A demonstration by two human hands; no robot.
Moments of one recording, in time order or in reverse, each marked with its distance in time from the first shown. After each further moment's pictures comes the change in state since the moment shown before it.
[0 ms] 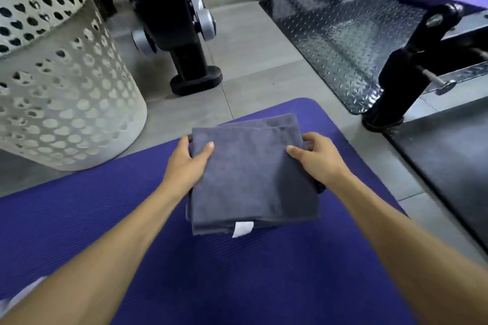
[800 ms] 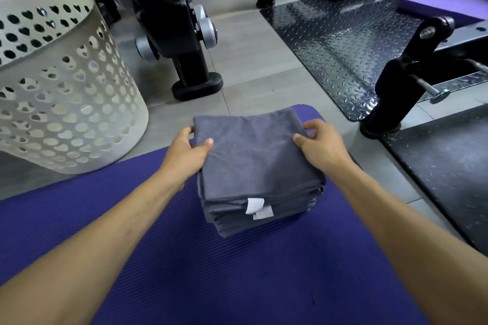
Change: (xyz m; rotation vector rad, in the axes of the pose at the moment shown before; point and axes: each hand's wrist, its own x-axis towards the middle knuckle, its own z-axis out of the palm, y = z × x) left_hand 0.008 0.030 -0.008 -0.104 -0.058 -0.024; right_hand 0.006 -0.034 -0.019 -0.090 0.084 -0.018
